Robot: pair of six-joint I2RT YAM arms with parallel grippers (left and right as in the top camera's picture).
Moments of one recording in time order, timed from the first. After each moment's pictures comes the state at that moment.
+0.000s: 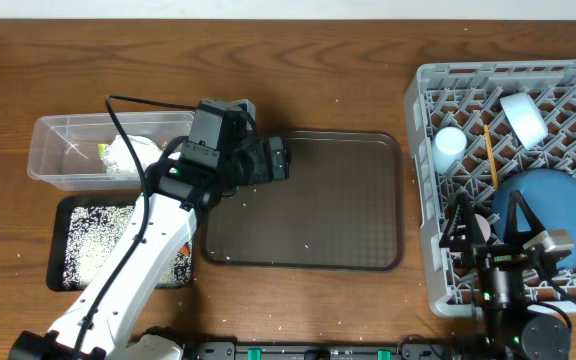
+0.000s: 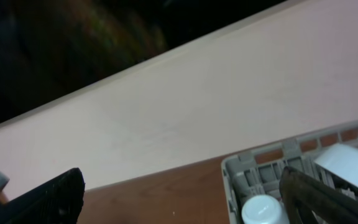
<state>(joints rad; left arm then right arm) -0.35 1.37 1.07 -0.61 0.23 -0.50 0.11 0.01 0.18 0.05 0.03 0.43</state>
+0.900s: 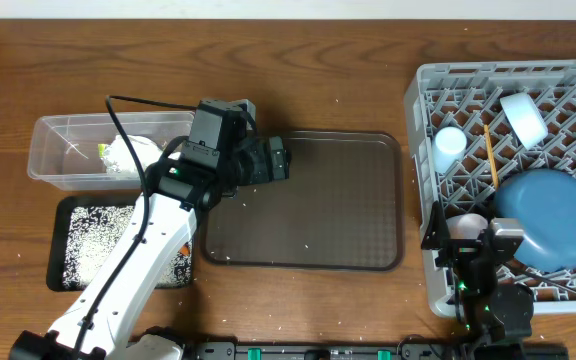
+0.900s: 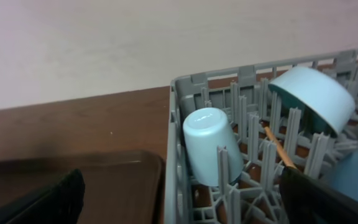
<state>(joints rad) -0.35 1.37 1.07 -0.61 0.23 -0.50 0.11 0.01 0.01 -0.06 0.07 0.18</state>
